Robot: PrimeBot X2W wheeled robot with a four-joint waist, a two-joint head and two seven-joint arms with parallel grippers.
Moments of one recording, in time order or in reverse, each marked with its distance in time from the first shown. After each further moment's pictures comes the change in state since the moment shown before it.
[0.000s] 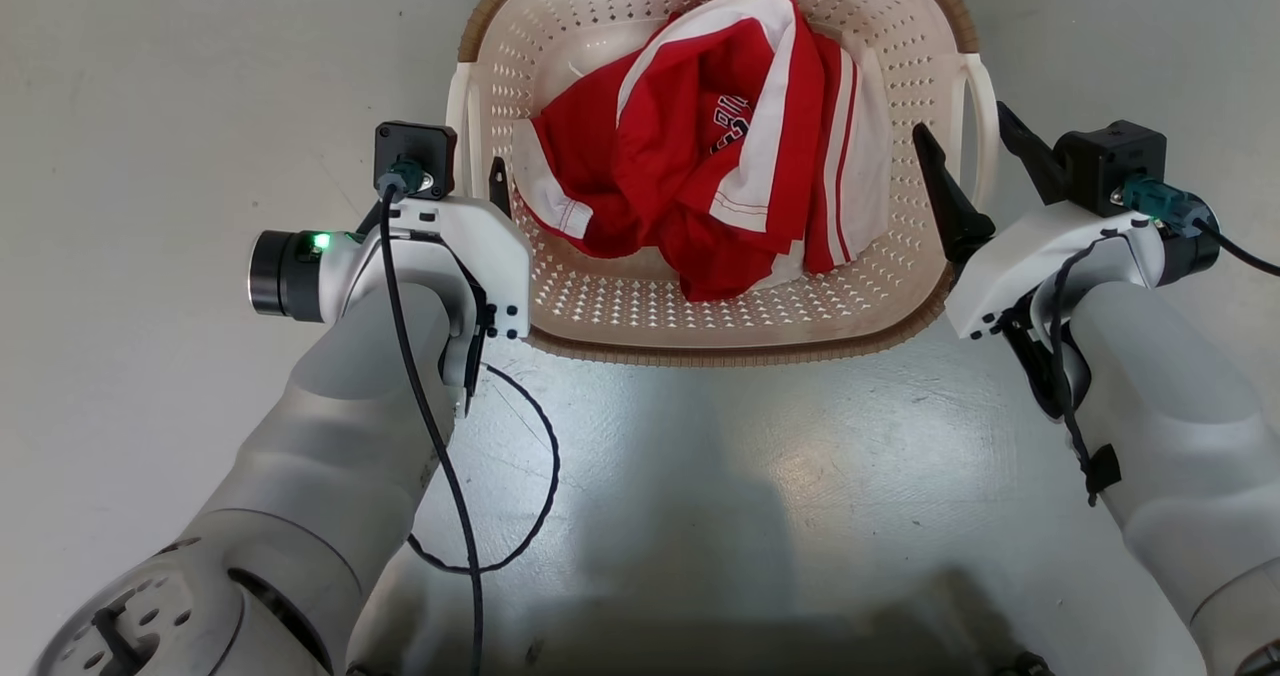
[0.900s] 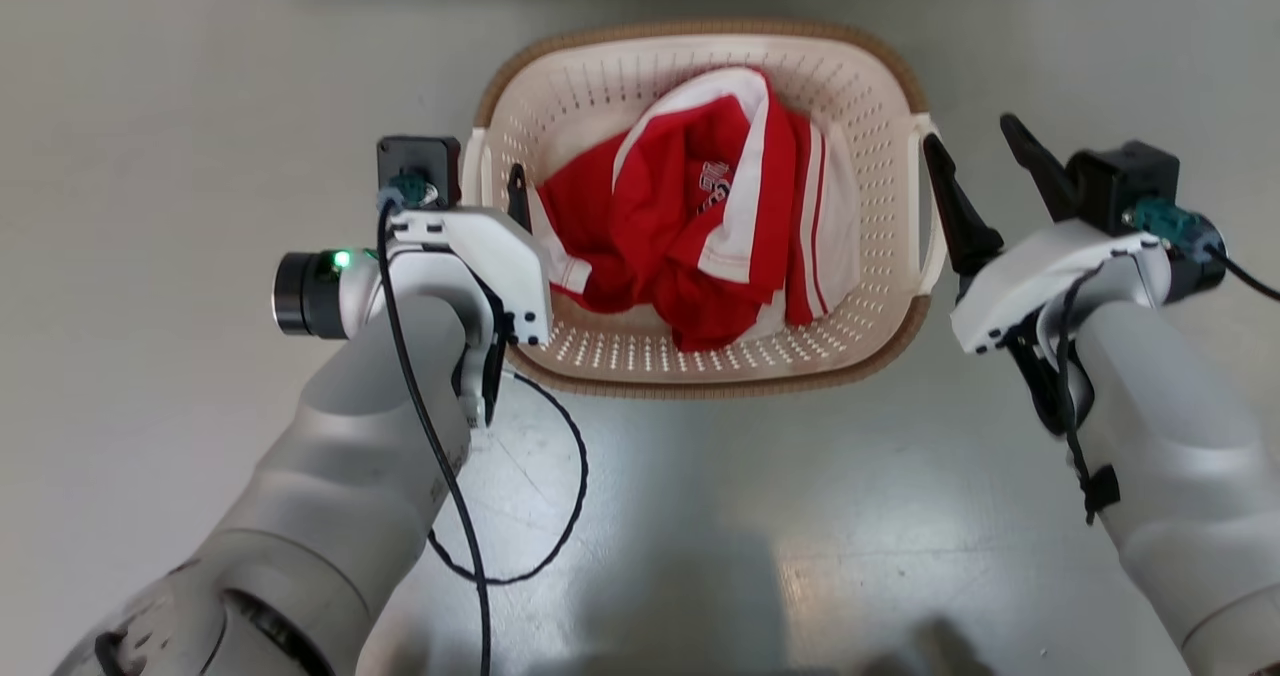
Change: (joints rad) left arm 0.043 0.006 0.091 -0.085 0.002 0.016 0.000; right arm 0.056 0.021 -0.128 -0.038 -0.097 0.000 -0.001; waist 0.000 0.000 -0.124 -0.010
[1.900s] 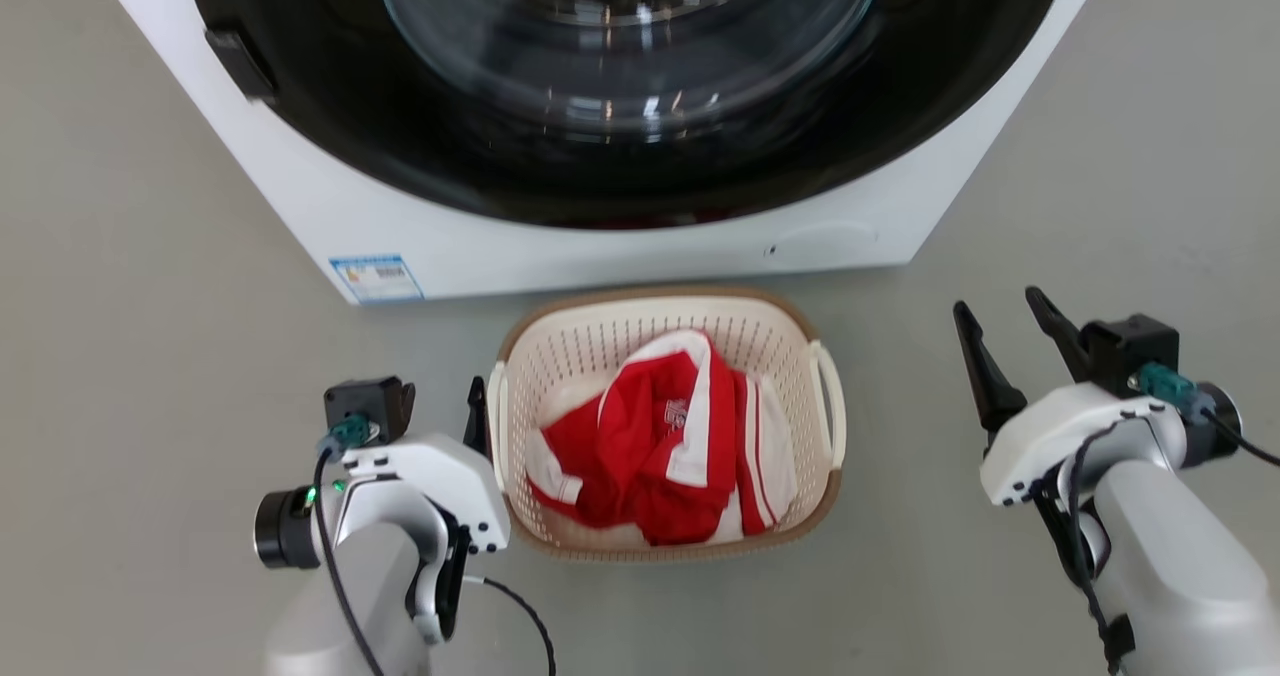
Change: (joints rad) left arm 0.482 0.070 0.449 -0.287 0.336 -0.044 0.000; right arm 0.272 -0.009 -0.133 -0.069 -0.106 0.000 0.000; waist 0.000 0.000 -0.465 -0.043
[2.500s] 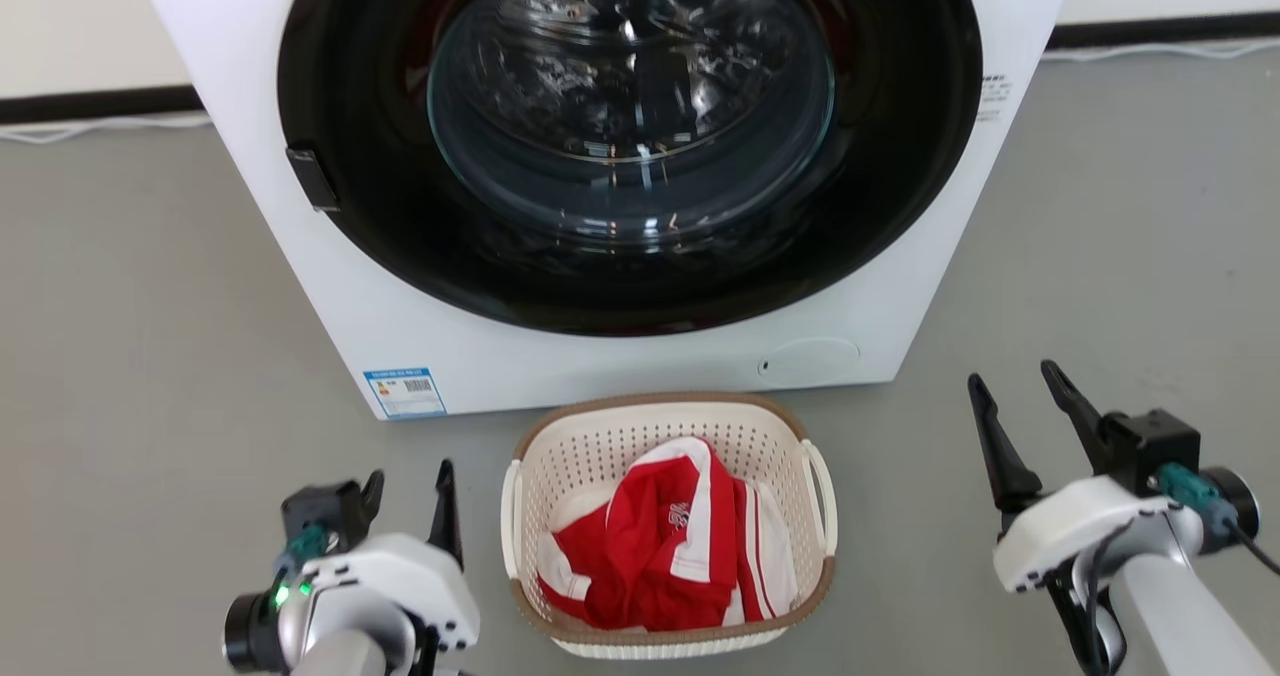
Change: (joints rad) left arm 0.248 0.010 0.205 -0.193 0.155 -0.048 0.000; right arm 0.231 0.012 -0.115 -0.224 -0.081 0.000 0.000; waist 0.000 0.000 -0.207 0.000
